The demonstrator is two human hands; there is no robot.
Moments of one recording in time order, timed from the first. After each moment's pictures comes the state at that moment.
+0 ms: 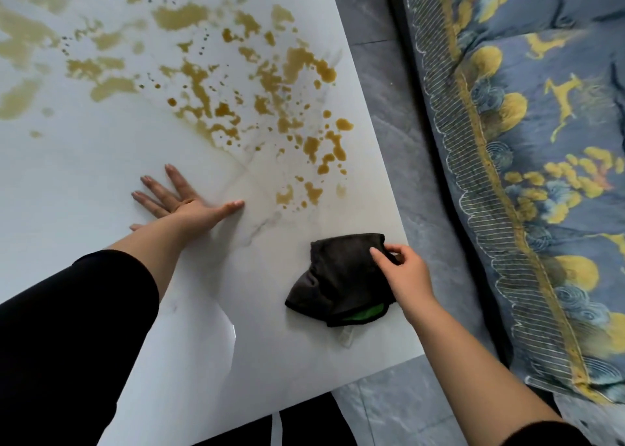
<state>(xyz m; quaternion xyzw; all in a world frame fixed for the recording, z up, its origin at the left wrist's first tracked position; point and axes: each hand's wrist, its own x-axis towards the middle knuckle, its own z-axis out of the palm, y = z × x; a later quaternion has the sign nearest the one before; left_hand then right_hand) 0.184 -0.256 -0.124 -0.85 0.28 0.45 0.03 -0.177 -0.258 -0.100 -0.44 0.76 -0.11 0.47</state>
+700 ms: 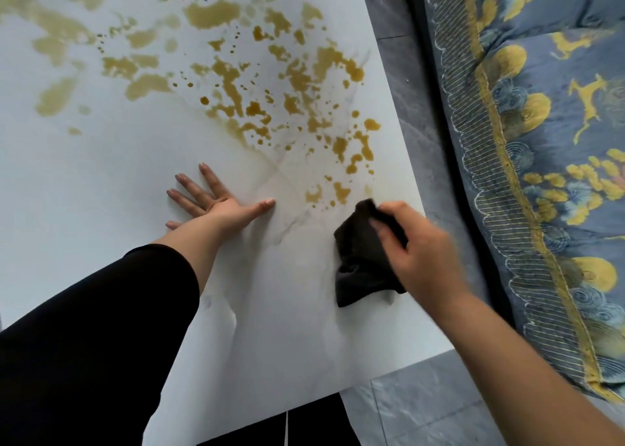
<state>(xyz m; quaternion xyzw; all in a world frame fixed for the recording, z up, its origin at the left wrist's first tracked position) 0.184 -0.257 -0.115 -0.83 0.28 0.48 0.02 -0.094 -0.270 0.002 -0.77 0.55 -0.15 0.27</state>
